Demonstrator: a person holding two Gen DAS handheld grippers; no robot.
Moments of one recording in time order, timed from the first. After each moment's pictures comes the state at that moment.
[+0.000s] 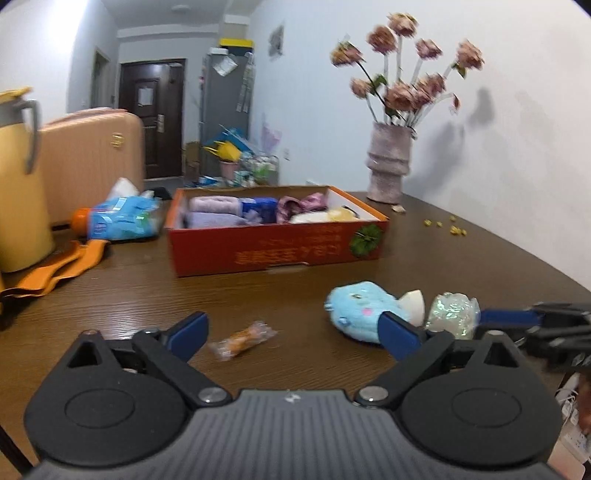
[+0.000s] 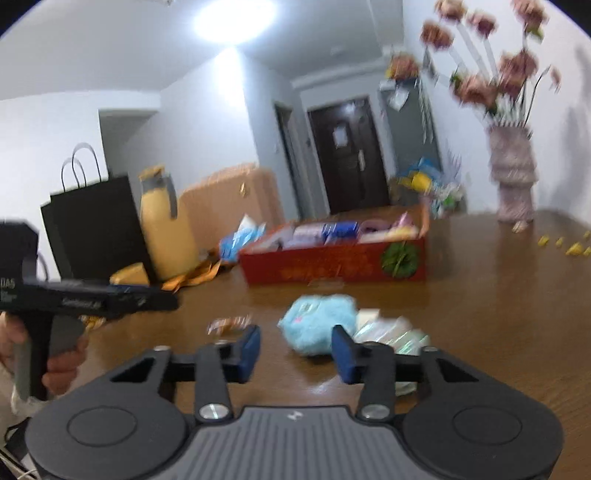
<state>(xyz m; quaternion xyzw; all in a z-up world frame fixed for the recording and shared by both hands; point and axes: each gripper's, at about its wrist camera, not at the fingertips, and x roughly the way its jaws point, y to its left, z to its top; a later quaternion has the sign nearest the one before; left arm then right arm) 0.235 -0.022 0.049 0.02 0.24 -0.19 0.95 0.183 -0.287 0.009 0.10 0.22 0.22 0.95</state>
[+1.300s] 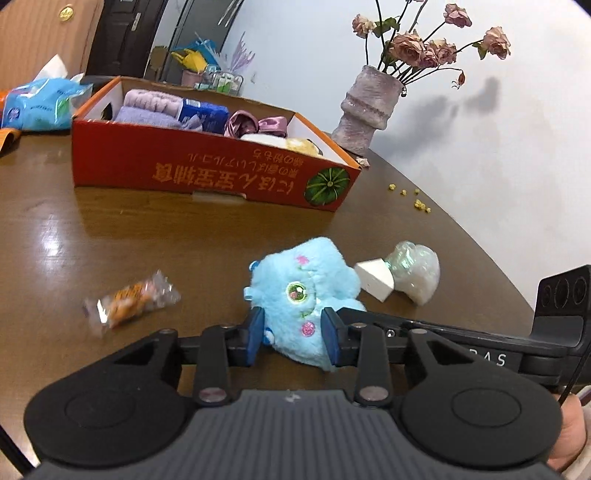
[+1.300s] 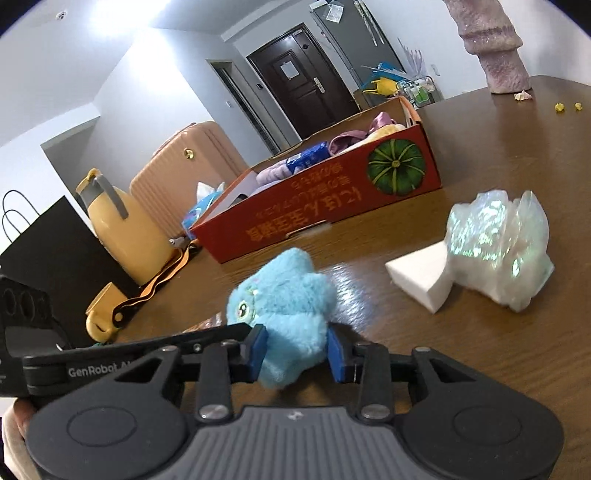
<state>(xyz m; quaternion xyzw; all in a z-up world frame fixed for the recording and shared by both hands) 0.308 -0.047 0.006 -0.10 0.37 -0.27 0.88 0.275 -0.277 -0.030 0.23 0.32 0.20 0.90</state>
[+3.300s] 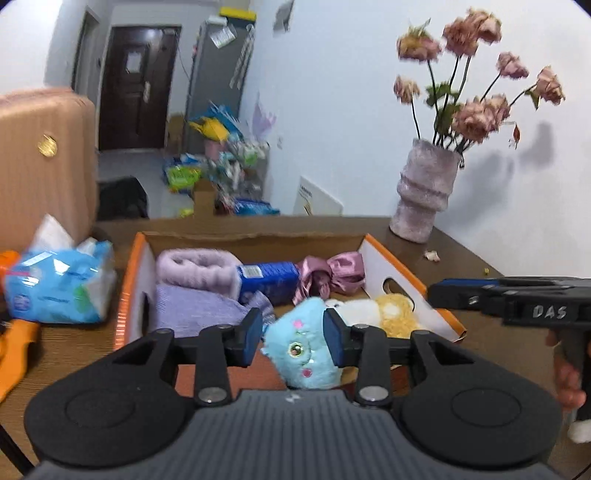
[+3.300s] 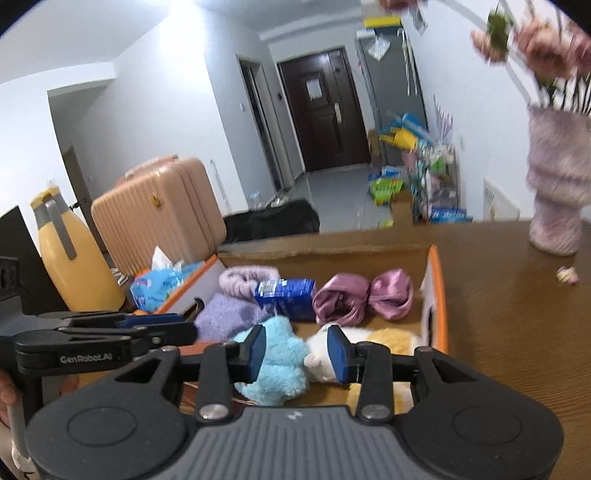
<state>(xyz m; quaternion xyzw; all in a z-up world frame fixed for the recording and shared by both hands) 0.472 -0.030 0.089 -0.03 0.27 -0.21 0.94 0.457 -0.293 0.084 0.09 0.27 0.18 0.94</state>
